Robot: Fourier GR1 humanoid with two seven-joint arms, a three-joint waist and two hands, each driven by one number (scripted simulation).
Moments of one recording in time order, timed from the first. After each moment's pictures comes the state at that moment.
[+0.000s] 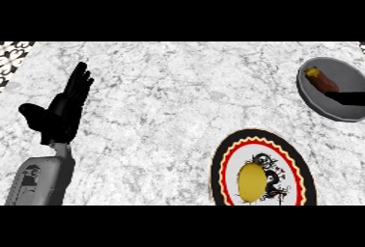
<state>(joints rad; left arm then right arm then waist) -0.28 0.17 0.08 -1.46 0.00 0.05 0.08 -0.81 -0.59 -0.61 -0.26 0.59 -0.26 -0.32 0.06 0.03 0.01</state>
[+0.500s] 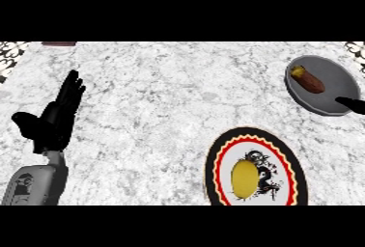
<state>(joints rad) -0.22 0.18 0.10 -1.47 0.00 0.05 0.07 -0.71 -0.60 -0.77 -0.29 0.37 -0.07 -0.53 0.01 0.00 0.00</state>
